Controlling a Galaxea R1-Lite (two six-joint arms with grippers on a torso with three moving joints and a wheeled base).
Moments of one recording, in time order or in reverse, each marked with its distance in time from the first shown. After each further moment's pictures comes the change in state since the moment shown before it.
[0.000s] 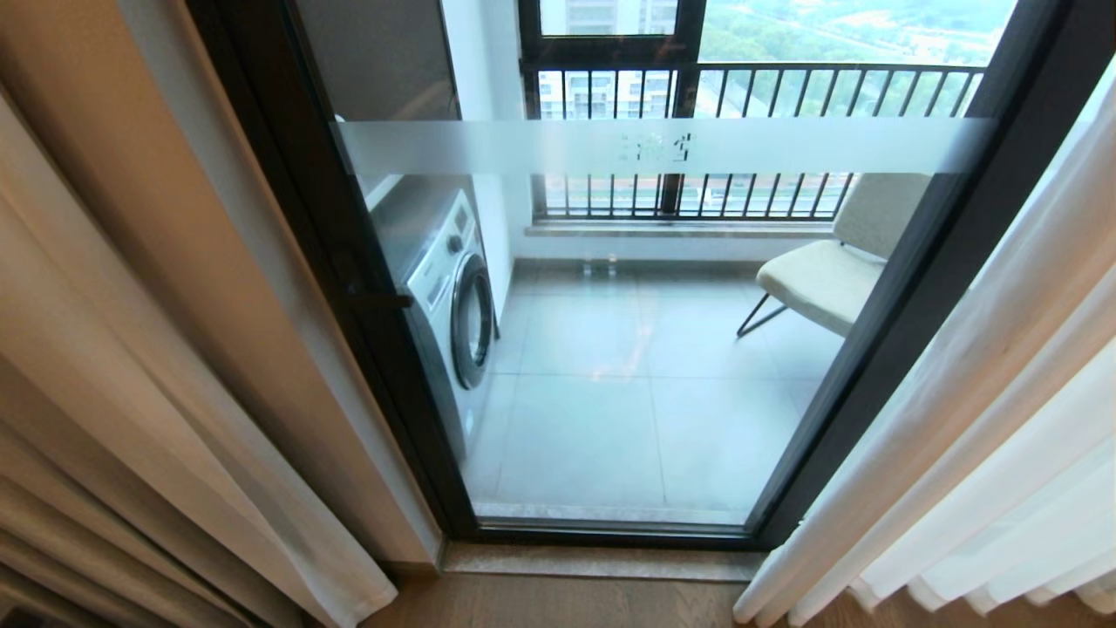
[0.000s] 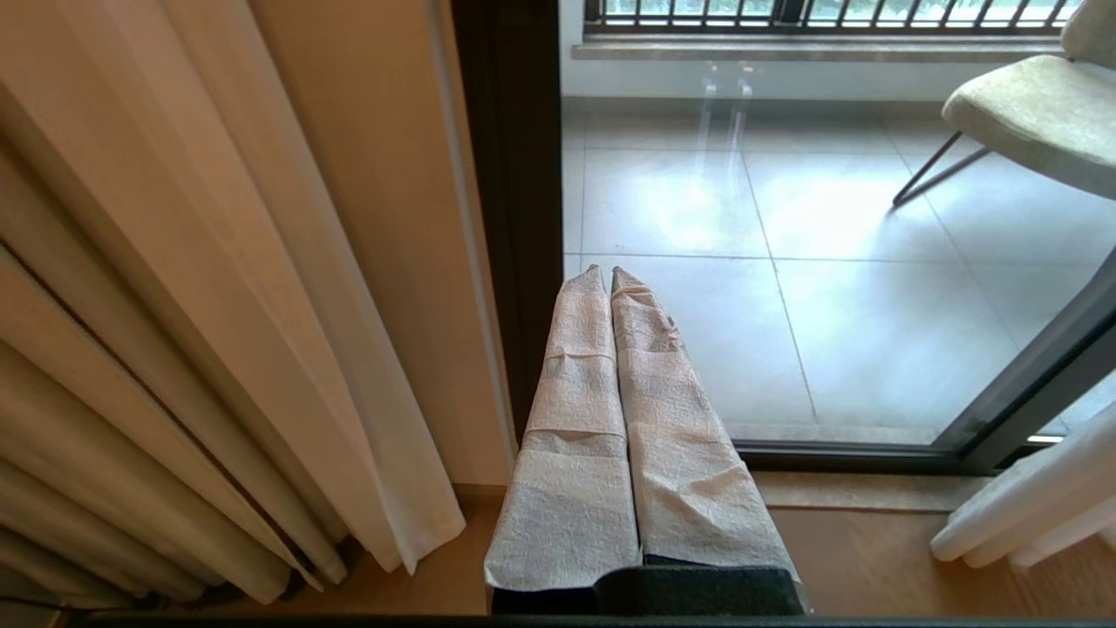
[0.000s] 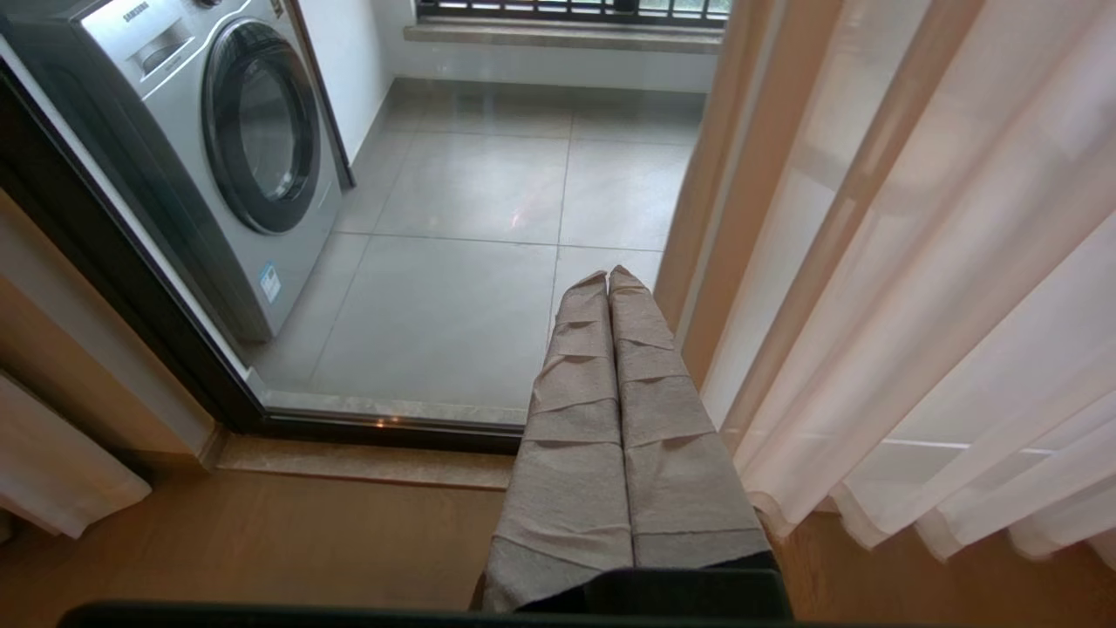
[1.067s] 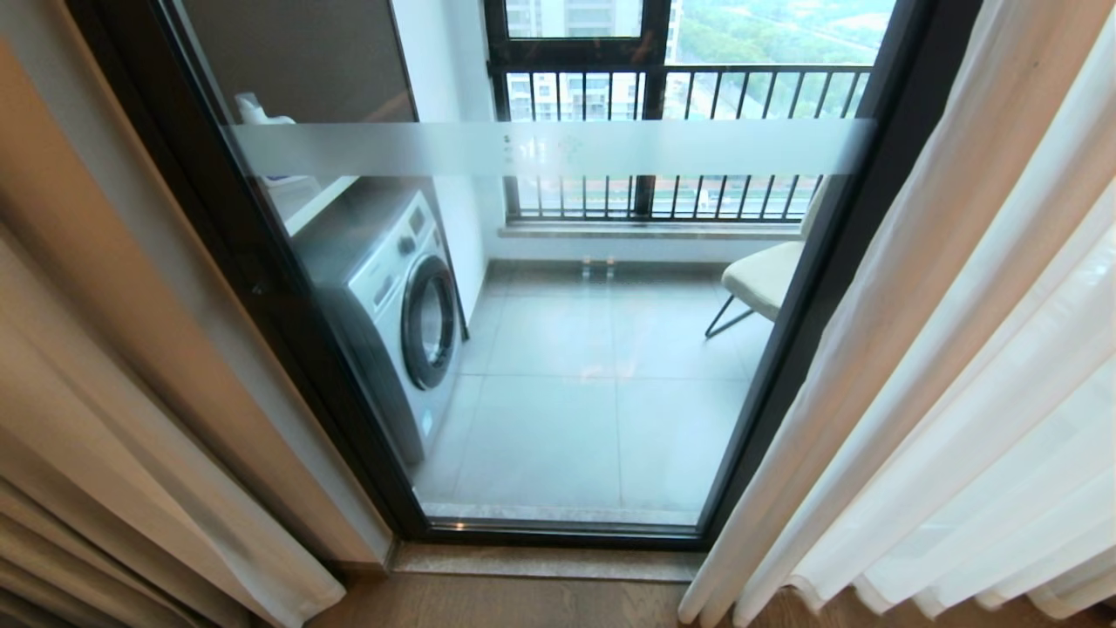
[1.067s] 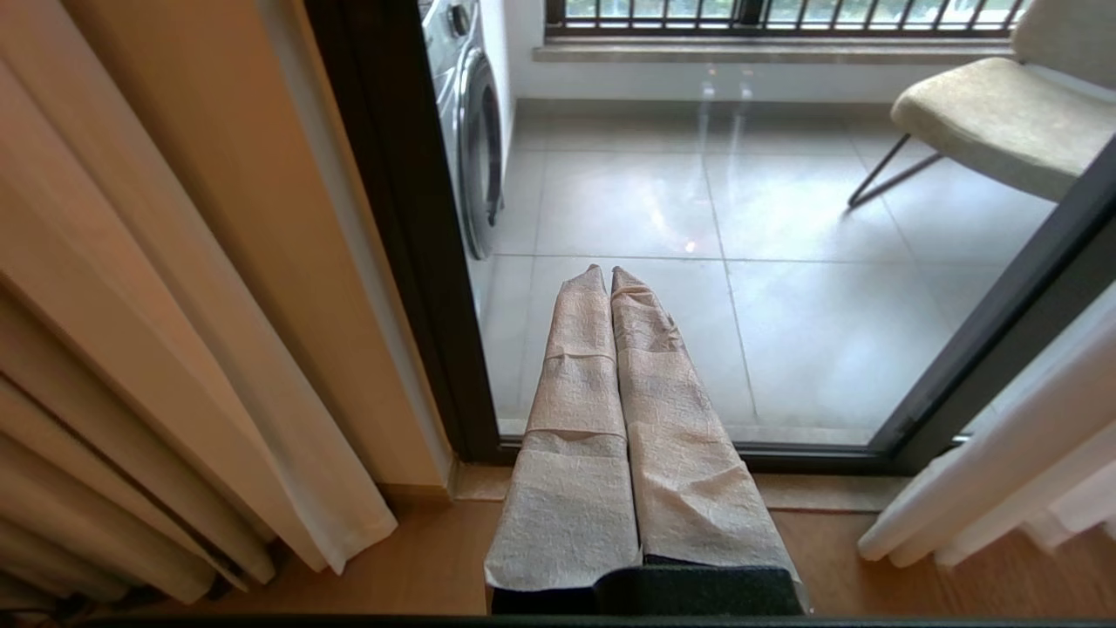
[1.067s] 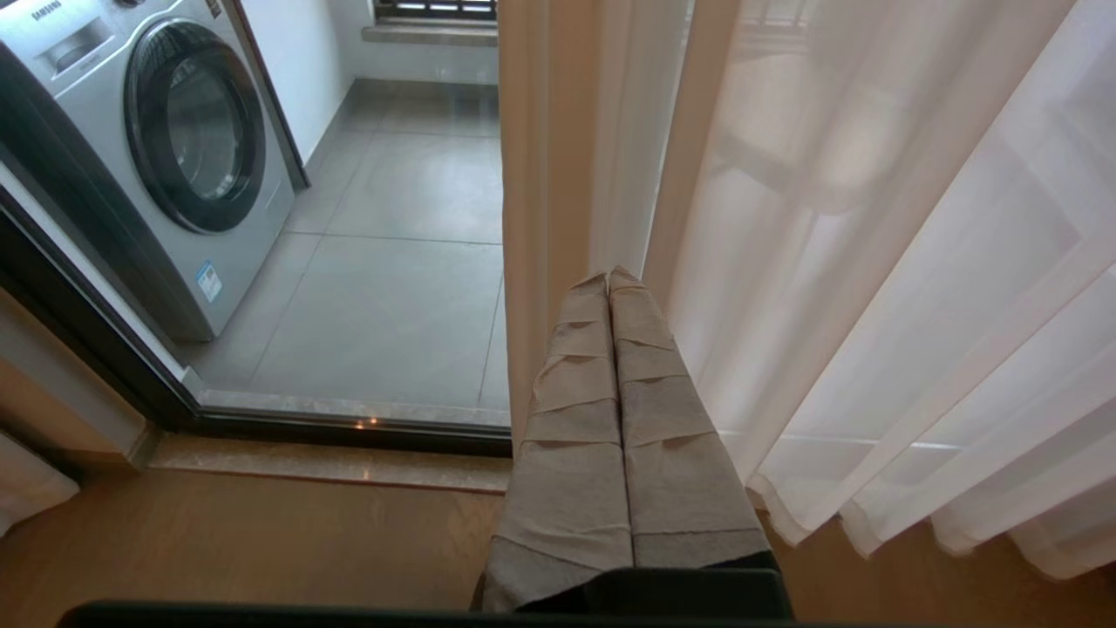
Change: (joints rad) left arm 0.000 0.000 0.000 -0.001 0.003 0.000; right arm 0.000 0.000 0.000 -0.001 0.000 0.000
